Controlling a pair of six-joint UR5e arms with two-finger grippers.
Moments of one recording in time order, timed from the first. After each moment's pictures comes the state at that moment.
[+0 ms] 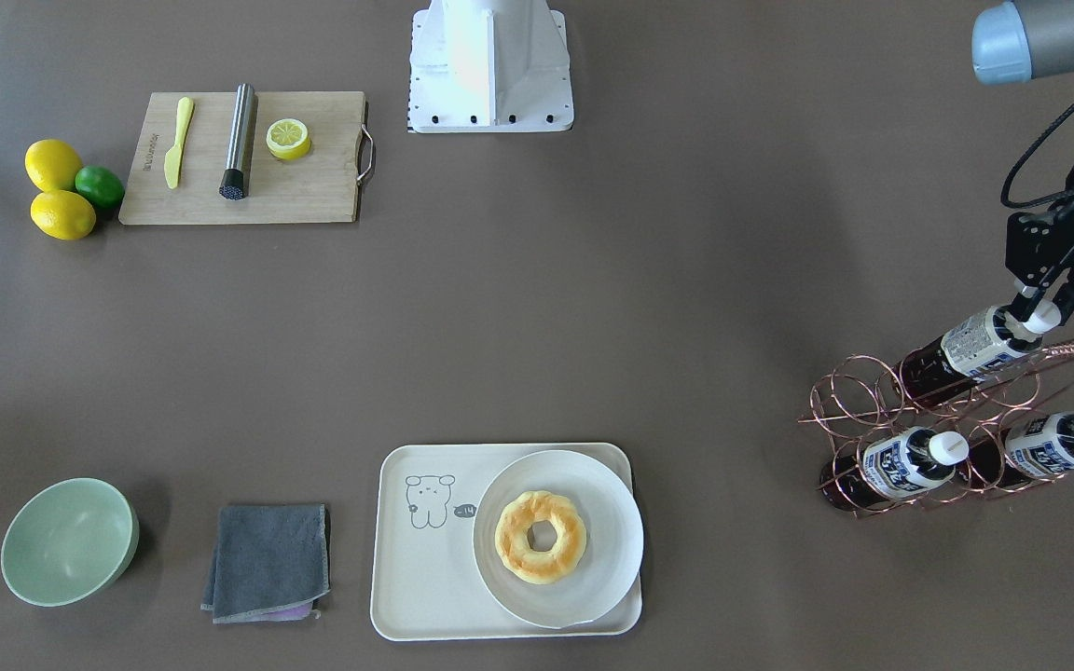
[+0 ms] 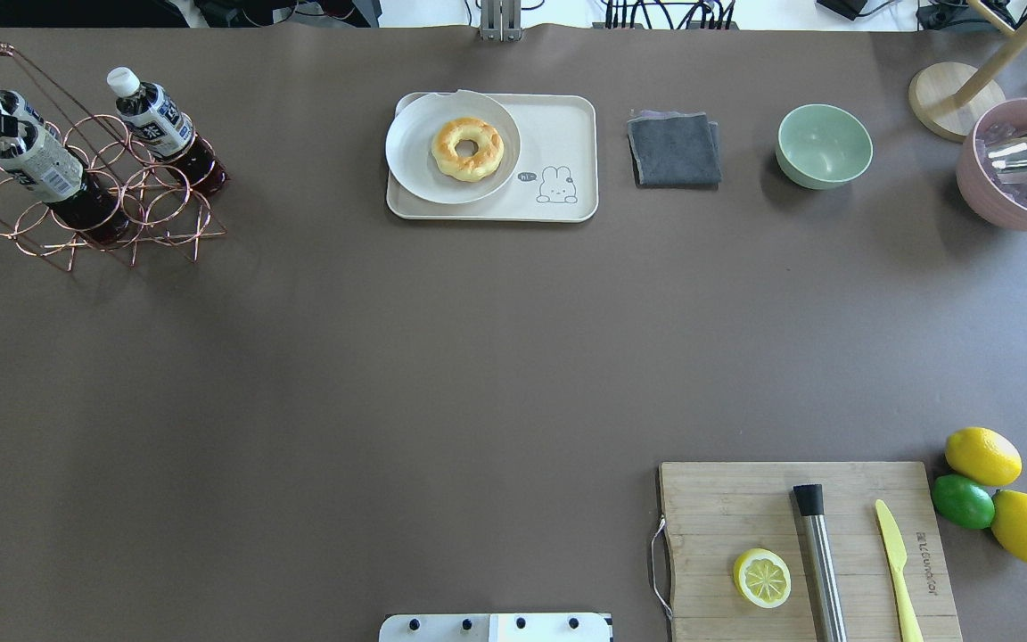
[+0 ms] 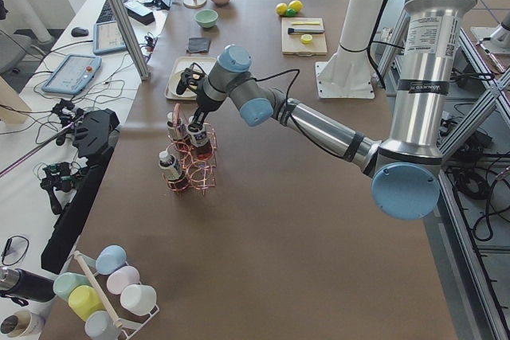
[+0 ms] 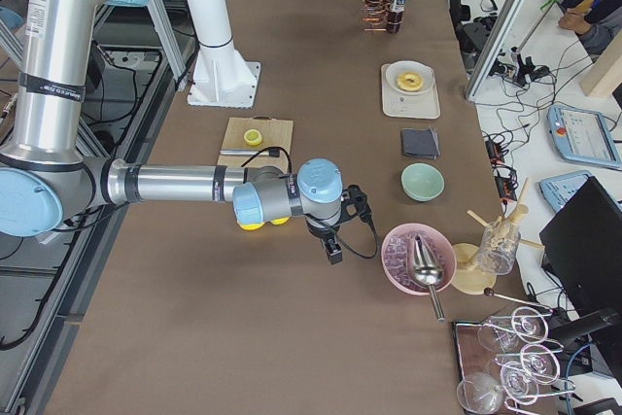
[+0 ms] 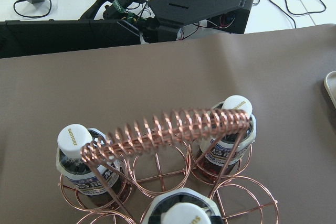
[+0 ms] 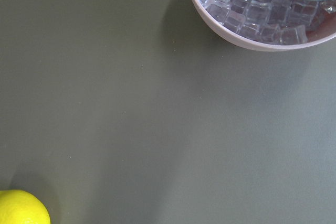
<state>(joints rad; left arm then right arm) -1.19 -1.66 -1.92 -2.06 -2.02 -0.70 1.46 -1.79 1.78 -1.34 2.40 -0.19</state>
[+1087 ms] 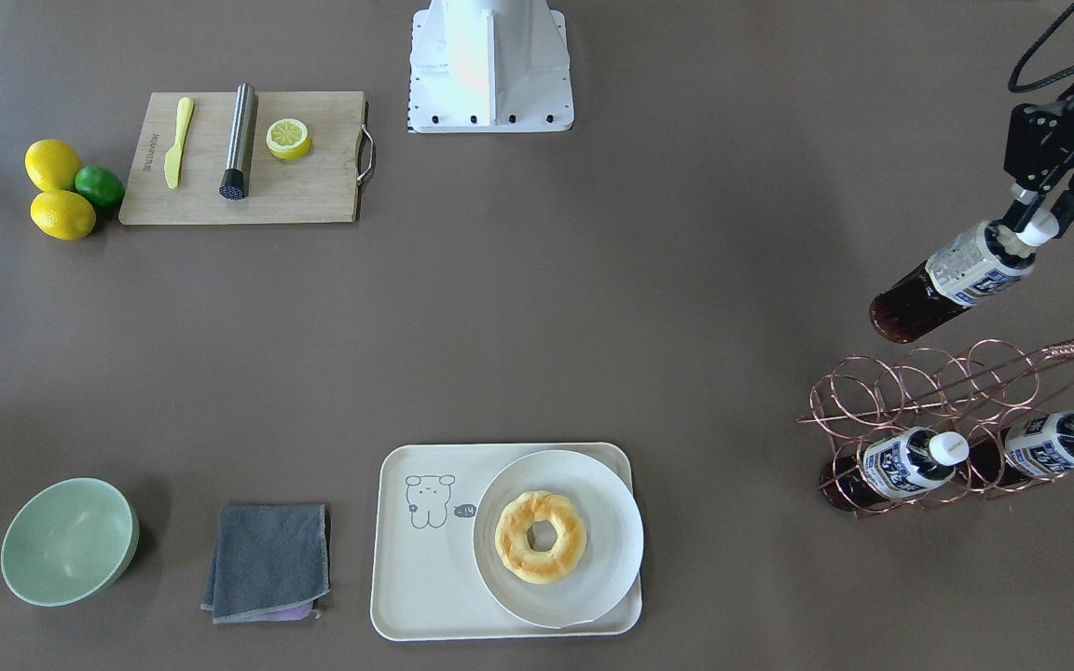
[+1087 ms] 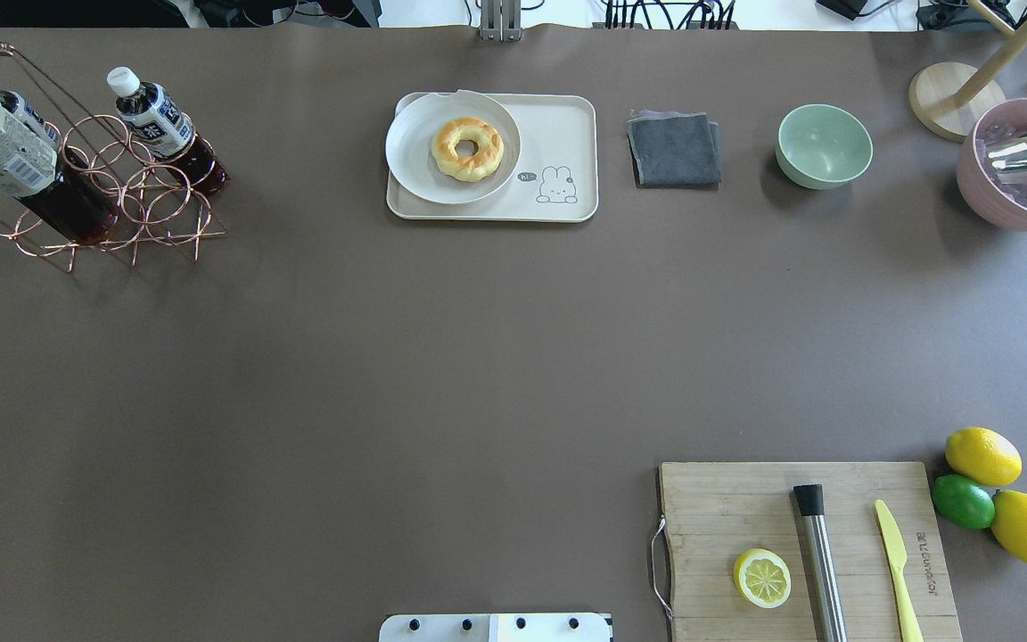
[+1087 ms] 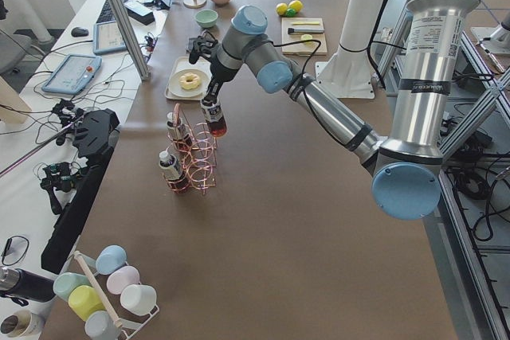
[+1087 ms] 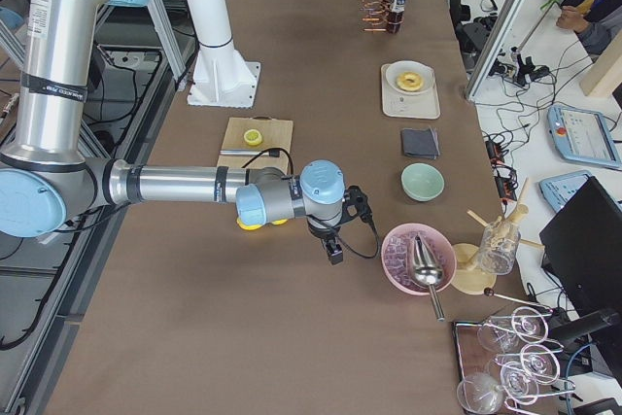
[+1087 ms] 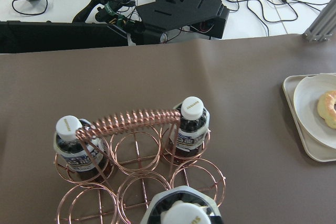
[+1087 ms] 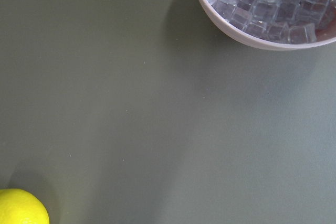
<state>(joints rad) -1.23 -1.67 -2.15 -1.81 -2.11 -0.70 1.45 -1.78 1.77 -1.34 2.40 -0.19</state>
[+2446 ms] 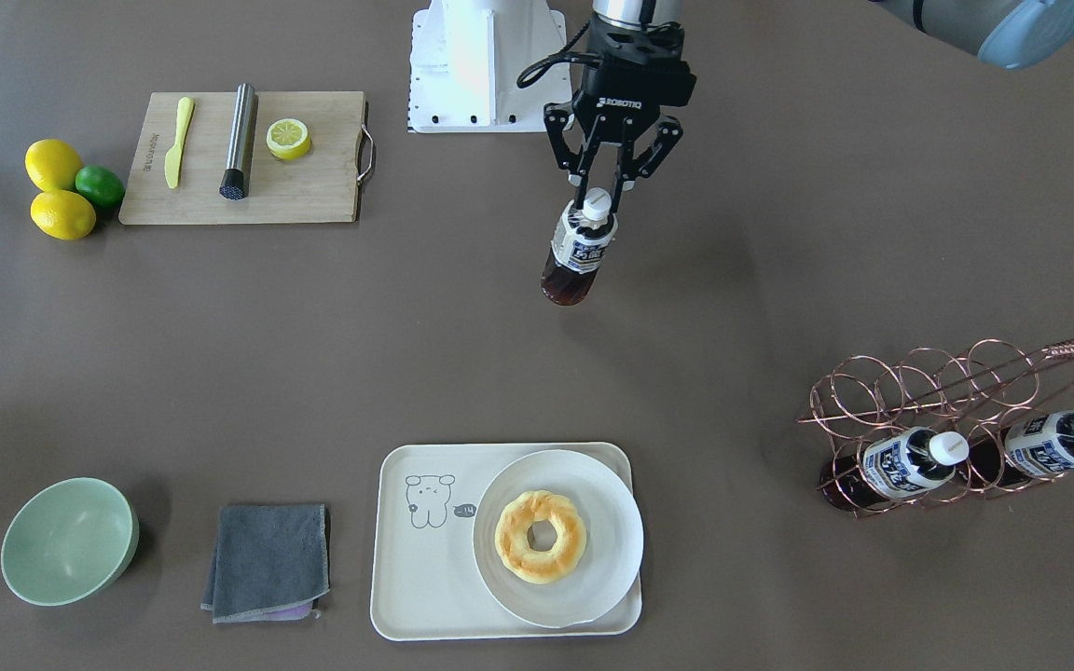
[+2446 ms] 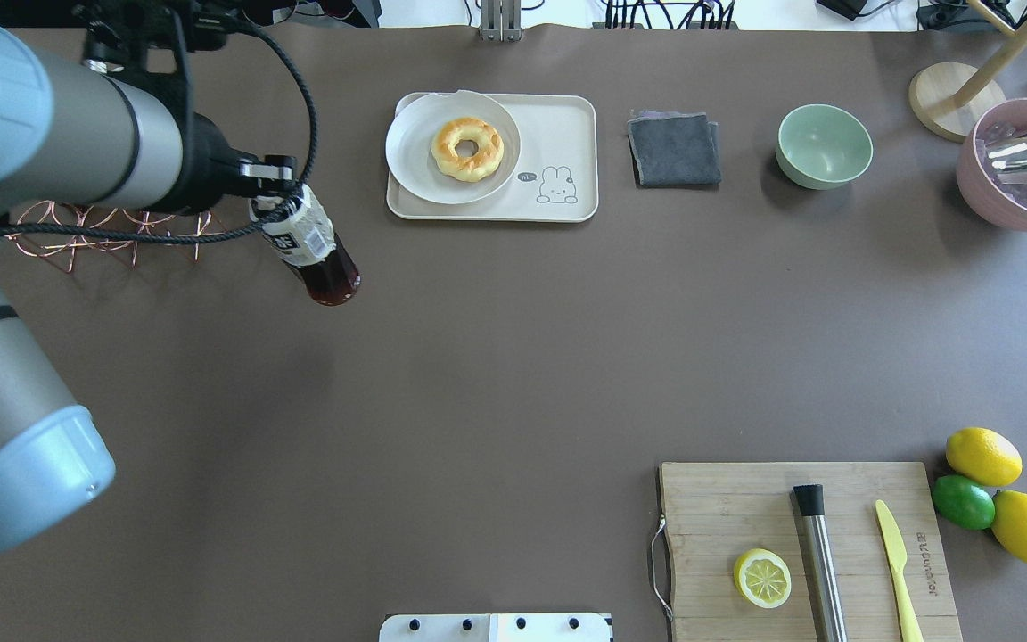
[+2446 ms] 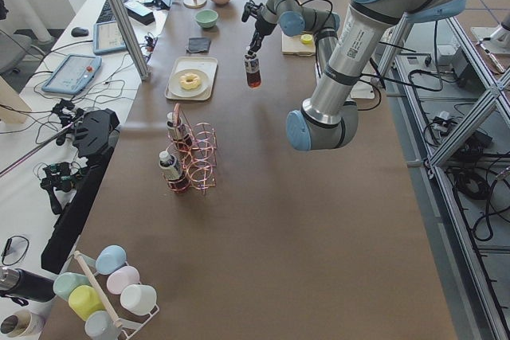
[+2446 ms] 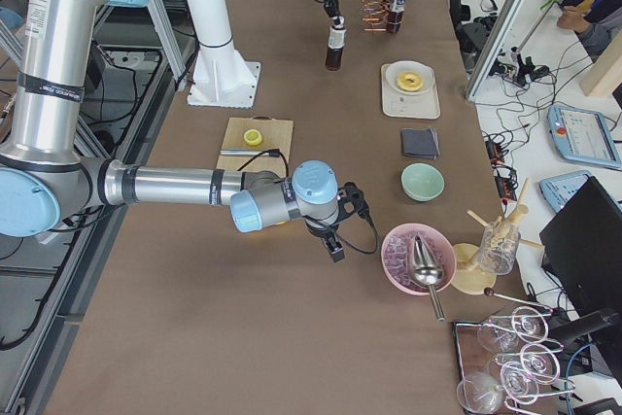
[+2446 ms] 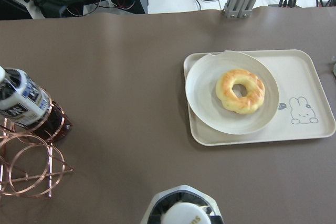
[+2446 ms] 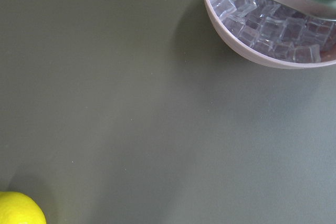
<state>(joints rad) -0.49 -2.21 -2.09 -1.40 -1.51 -1.19 1.45 -1.80 1.77 -1.22 2.40 -0.18</state>
